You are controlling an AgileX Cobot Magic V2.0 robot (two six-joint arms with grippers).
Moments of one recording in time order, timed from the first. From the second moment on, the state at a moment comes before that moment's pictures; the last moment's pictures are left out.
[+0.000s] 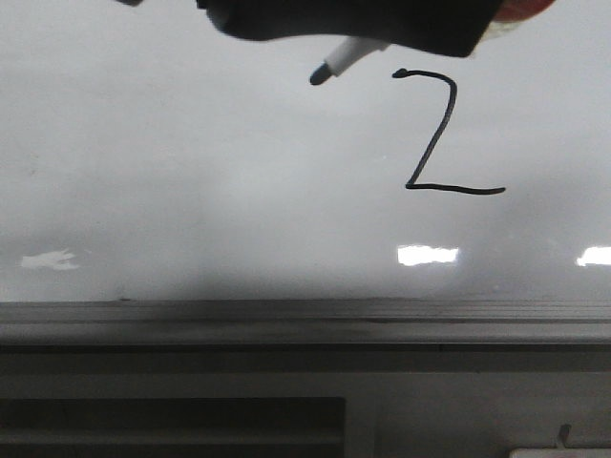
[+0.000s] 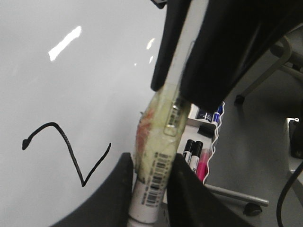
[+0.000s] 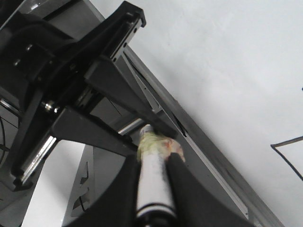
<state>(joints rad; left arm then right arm) -1.15 1.18 -0.76 -0.31 0.02 0.46 0.18 0.86 -0.82 1.02 1.10 -0.99</state>
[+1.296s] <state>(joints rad) -0.99 1.21 -0.56 -0.93 -0.40 0.43 0.17 0.80 -0.75 1.02 0.86 -0.94</state>
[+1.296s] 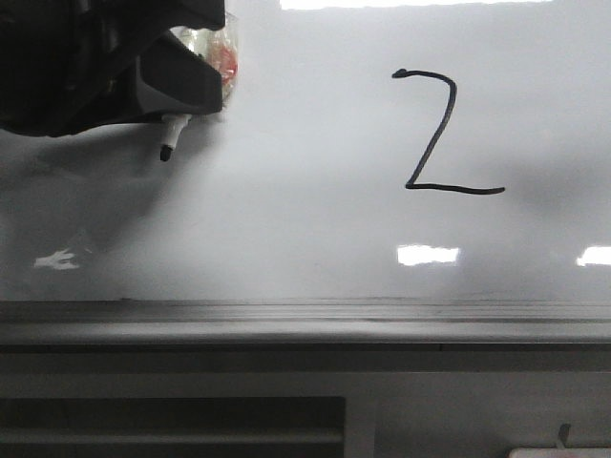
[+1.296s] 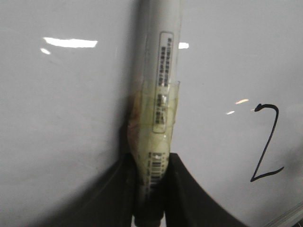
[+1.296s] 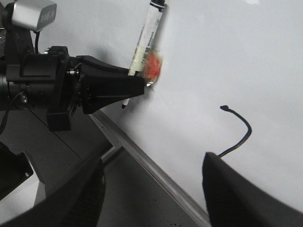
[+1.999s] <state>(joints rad) -0.99 1.21 -0.56 -0.93 -0.42 0.43 0.17 0.80 -0.75 1.02 0.85 -0.94</state>
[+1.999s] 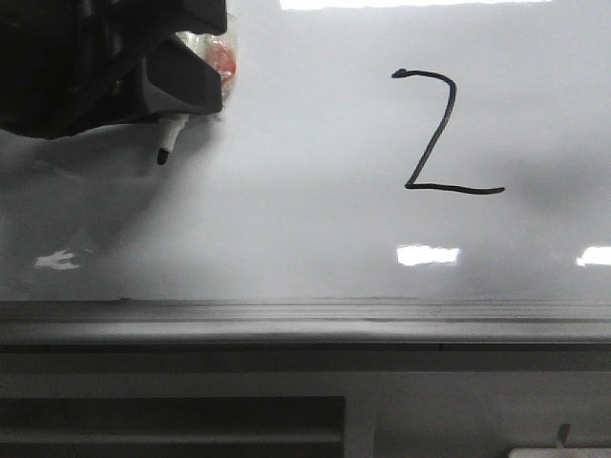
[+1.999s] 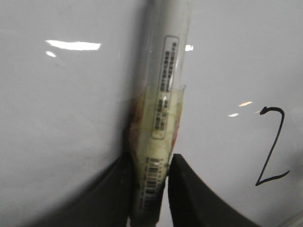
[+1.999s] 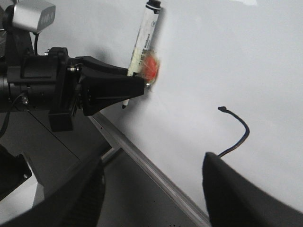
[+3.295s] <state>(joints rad) -1.05 0.39 -0.27 -0.69 -0.21 0.67 0.17 0.04 -0.29 1.03 0.49 -0.92</state>
